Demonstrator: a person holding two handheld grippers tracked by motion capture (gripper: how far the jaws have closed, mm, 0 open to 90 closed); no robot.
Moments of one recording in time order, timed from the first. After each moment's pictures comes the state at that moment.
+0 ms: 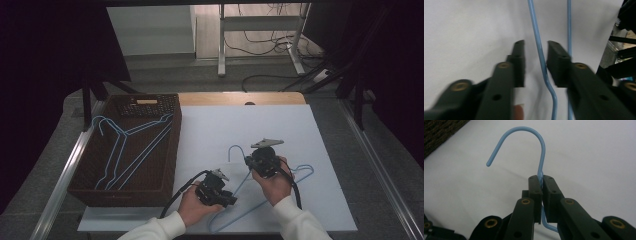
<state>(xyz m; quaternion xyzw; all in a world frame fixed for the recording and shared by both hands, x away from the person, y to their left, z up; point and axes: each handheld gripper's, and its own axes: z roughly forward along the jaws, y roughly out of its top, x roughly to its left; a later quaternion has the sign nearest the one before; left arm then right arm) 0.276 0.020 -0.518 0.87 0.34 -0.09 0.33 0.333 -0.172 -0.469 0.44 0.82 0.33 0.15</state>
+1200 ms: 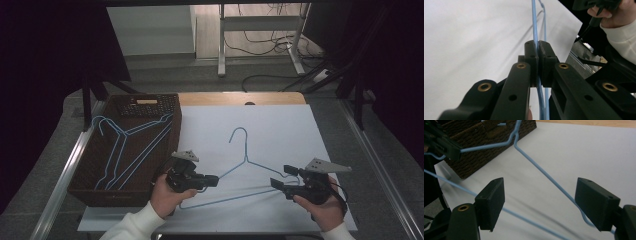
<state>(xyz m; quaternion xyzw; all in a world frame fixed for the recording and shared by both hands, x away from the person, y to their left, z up) 0.267 0.096 -0.433 0.82 0.36 -0.08 0.45 0.265 -0.285 -0.447 0.37 0.78 0.50 0.10</state>
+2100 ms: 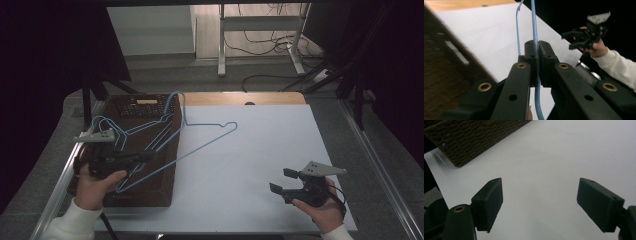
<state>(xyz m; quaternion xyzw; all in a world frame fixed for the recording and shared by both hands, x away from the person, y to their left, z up) 0.244 0.262 -0.368 0.74 0.40 0.00 0.54 0.265 -0.282 -0.460 0.36 0.80 0.47 0.11</state>
